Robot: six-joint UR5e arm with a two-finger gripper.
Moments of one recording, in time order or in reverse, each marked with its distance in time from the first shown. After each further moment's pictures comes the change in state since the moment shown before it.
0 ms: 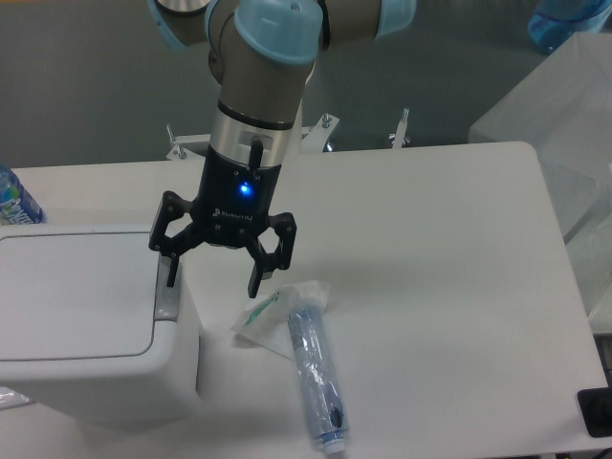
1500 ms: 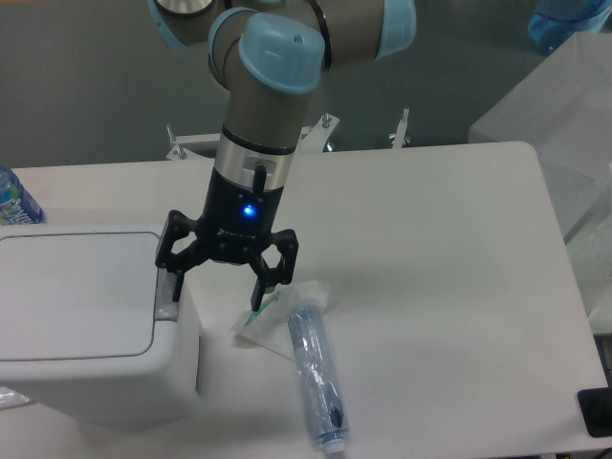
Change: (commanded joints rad) arm -0.003 -0.023 -0.014 0.015 0.008 0.003
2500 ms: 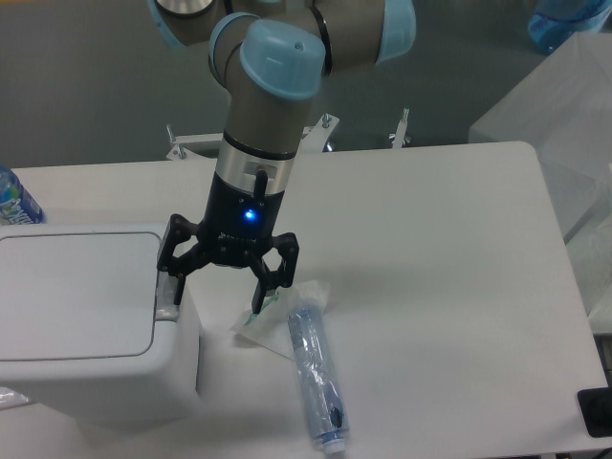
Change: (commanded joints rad) arm -0.003 -0.008 -0.002 0.011 0.002 -0.002
